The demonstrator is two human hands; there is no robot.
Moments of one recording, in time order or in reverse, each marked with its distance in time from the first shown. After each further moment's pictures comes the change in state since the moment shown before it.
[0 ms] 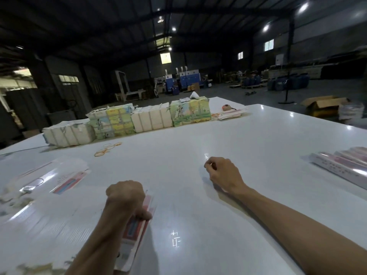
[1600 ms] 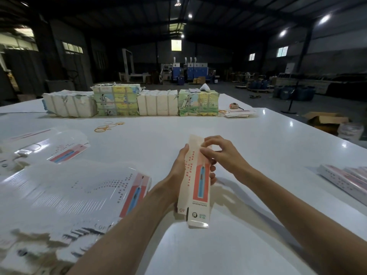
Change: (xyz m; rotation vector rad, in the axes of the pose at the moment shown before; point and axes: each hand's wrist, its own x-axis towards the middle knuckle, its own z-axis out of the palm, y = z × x) left_hand 0.047 0.104 0.022 -2.103 -0.502 0.631; right_hand 0.027 -0.030 -0.012 0.474 -0.187 -0.114
